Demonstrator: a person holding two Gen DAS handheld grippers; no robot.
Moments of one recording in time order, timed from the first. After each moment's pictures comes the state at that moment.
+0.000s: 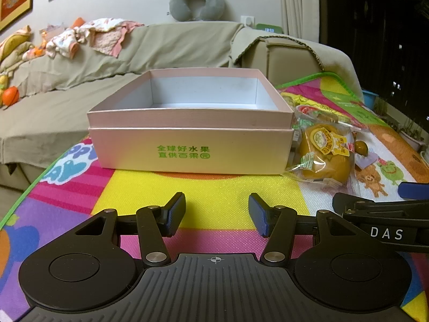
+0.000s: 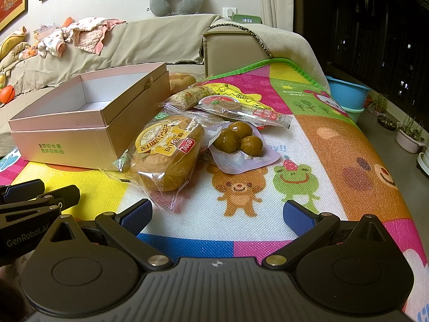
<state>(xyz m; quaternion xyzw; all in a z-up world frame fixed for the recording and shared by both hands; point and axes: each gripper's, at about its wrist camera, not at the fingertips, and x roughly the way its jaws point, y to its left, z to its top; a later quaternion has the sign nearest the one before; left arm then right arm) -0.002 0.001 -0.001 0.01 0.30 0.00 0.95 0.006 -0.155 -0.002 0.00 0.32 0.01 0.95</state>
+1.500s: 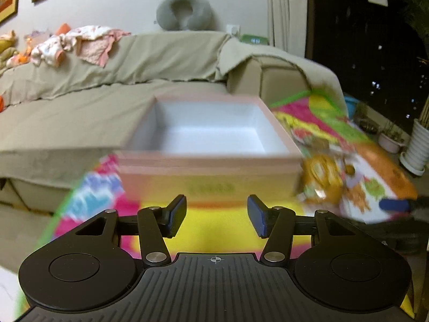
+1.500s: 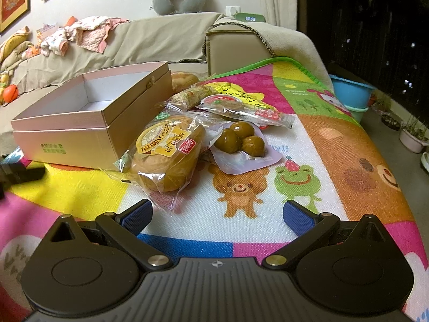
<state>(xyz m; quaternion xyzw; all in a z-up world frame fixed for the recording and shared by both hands) -0.001 0.054 0.052 0.00 0.29 -0.05 0.95 0.010 -0.158 -0.002 0.00 0.33 0.03 0.94</state>
